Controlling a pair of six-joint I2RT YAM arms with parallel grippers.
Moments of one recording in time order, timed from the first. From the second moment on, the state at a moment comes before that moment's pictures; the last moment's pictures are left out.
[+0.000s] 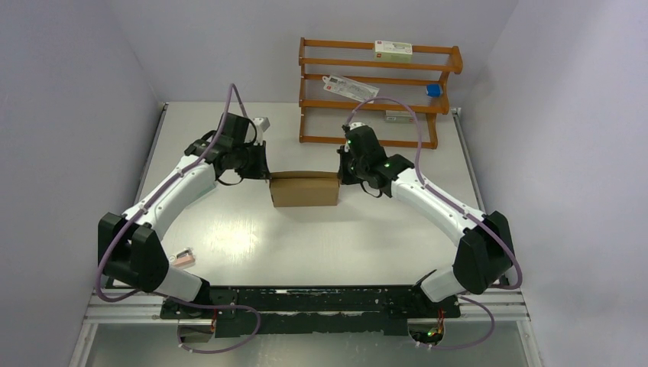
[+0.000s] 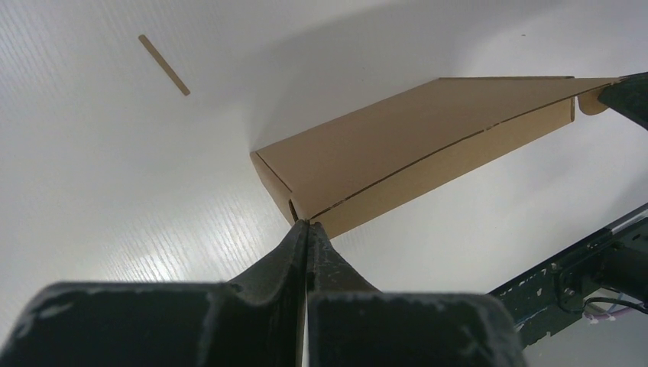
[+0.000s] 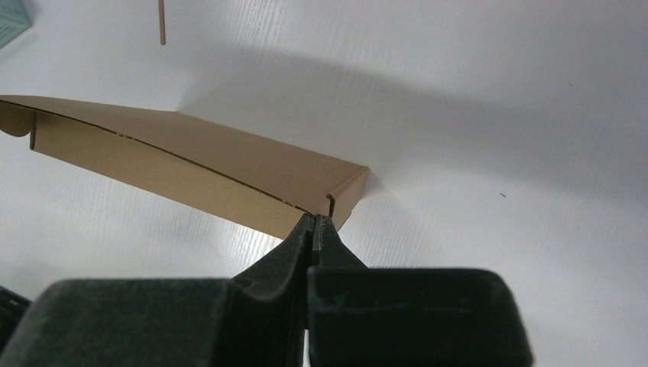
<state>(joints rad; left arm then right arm) -0.39 1.47 1.24 -0.66 0.23 -0.26 0.61 1.48 1.19 -0.48 0.03 0.36</state>
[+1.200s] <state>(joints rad) -0.38 1.39 1.11 -0.54 0.20 -0.34 0.75 1.40 1.02 -0.26 0.33 0.42</state>
